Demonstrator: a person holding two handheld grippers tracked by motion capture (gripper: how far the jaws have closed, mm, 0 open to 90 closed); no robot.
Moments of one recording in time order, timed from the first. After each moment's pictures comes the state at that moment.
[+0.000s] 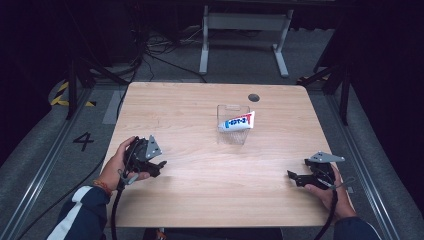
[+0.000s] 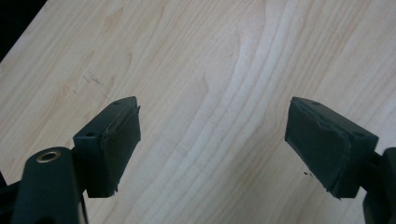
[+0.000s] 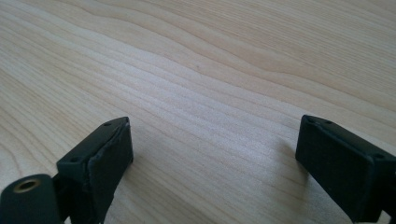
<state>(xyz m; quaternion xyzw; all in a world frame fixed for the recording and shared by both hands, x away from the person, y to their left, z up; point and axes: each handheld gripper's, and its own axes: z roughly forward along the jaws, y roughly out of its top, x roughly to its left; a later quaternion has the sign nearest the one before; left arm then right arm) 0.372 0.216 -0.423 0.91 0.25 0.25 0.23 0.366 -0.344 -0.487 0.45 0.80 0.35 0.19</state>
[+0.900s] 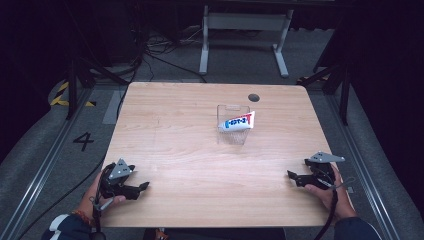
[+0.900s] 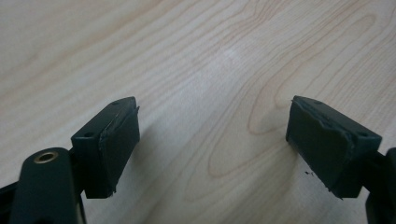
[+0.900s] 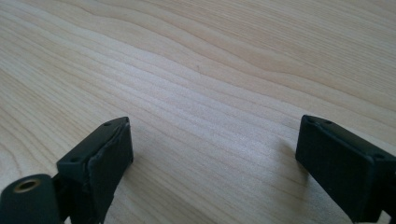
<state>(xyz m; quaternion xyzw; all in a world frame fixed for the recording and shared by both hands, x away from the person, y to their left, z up) 0.328 0.290 -0.482 0.85 0.37 0.15 0.34 0.366 -0.344 -0.487 0.45 0.80 0.35 0.19</state>
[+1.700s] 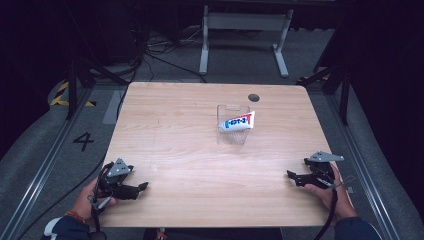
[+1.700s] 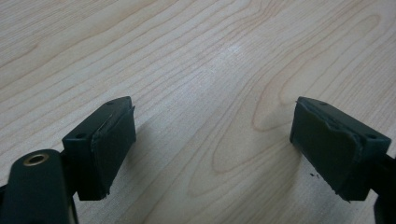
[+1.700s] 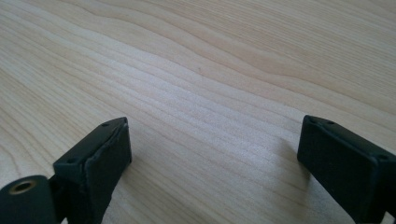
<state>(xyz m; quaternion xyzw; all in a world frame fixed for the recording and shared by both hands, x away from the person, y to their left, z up) 0.330 0.291 -0.482 0.85 0.37 0.15 0.34 0.368 -0.343 -0.487 0.45 0.80 0.35 0.19</state>
